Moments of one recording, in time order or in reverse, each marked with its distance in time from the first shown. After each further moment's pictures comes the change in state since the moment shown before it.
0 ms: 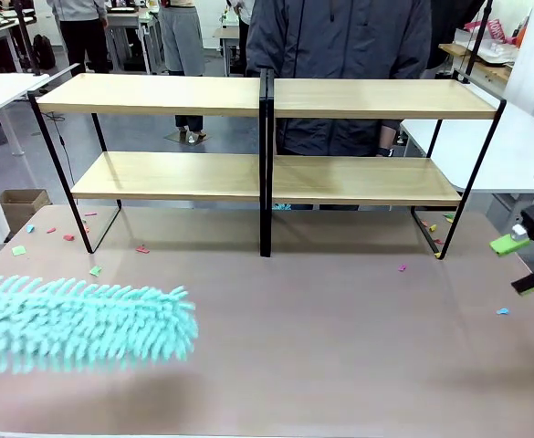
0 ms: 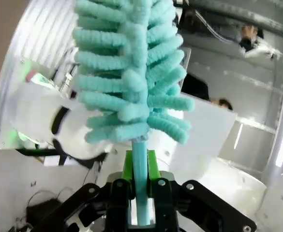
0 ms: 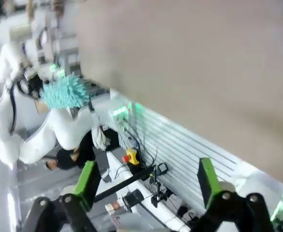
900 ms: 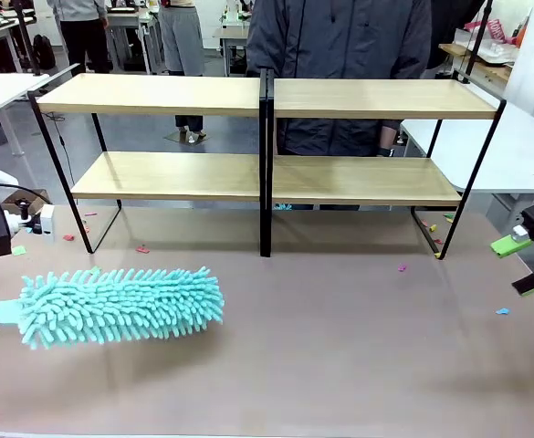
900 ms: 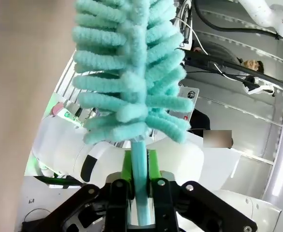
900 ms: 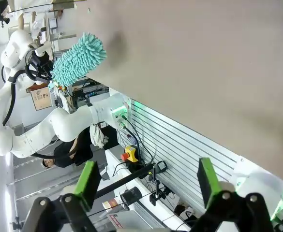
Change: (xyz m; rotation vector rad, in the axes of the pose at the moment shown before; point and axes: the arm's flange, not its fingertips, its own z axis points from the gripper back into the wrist) left arm 0.049 0.047 0.005 0.030 -0.117 0.070; right arm -0.009 0.019 -0.003 0.005 0.021 0.050
